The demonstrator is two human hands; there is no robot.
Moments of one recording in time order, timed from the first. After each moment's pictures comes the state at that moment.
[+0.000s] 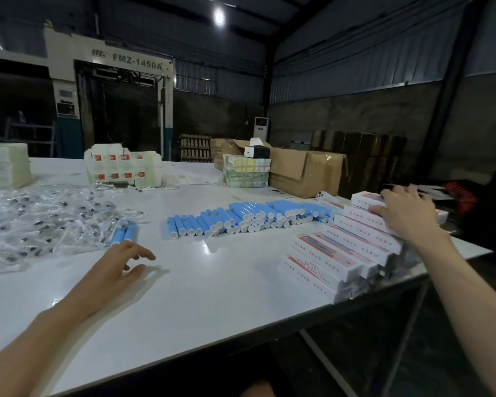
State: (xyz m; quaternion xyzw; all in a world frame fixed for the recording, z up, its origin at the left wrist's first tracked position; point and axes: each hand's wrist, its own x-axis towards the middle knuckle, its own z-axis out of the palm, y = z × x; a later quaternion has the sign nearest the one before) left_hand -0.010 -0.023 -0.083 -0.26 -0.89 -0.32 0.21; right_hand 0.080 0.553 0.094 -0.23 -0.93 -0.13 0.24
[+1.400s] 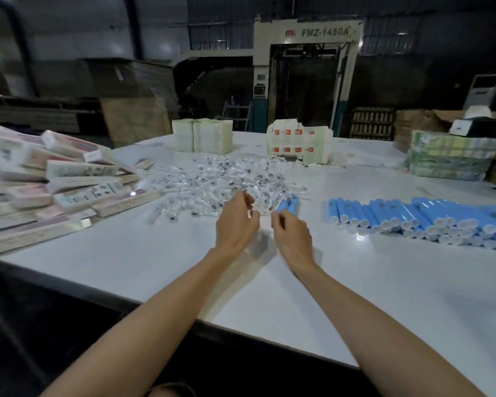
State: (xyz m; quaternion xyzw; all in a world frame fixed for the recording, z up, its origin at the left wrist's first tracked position) left_hand 0.003 -0.054 -0.055 0.14 -0.87 -0.32 0.36; right_hand -0.044 0.080 -0.069 0.22 -0.85 0.45 0.16
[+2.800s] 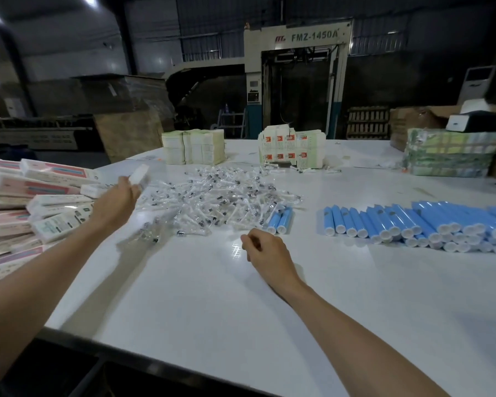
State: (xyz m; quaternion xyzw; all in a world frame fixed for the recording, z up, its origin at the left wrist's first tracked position) left_hand 0.028 -0.304 0.004 0.27 -0.91 -0.09 0.30; right_hand -0.047 0.070 -0.071 0.31 -0.82 0.48 0.05
